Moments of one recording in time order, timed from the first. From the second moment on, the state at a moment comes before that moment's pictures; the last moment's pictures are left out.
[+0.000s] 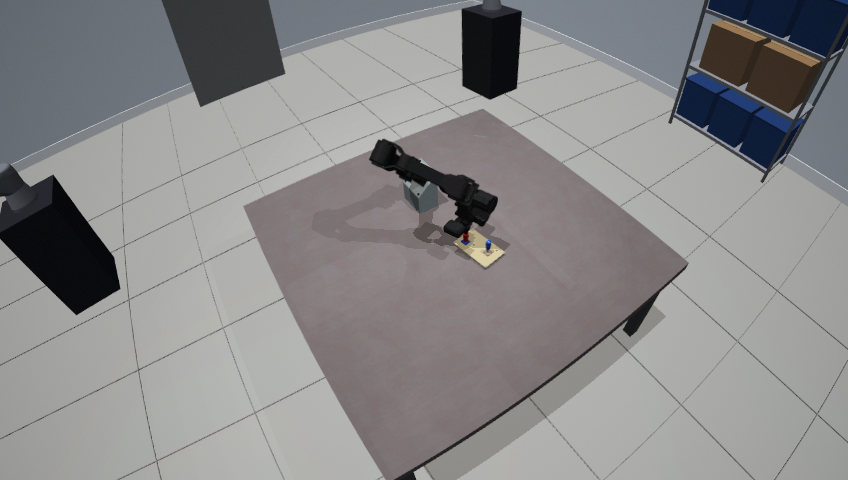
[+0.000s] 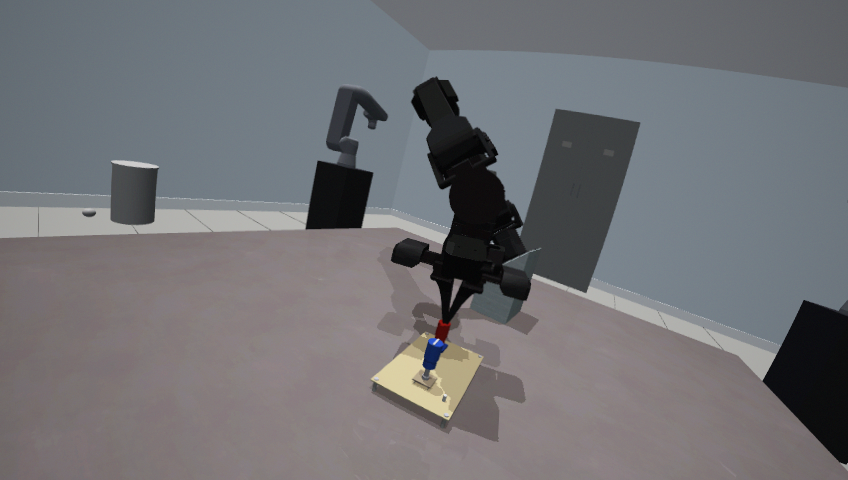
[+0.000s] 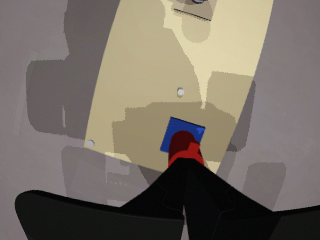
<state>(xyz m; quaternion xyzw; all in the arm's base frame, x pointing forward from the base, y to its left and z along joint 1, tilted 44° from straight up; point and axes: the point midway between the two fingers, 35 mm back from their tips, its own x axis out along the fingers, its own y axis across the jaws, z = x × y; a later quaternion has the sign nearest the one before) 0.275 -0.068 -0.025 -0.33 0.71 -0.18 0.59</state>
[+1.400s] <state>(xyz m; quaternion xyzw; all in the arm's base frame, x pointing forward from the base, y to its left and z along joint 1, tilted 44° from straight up) 0.328 -0.038 -0.004 -0.33 0.72 -0.17 0.59</state>
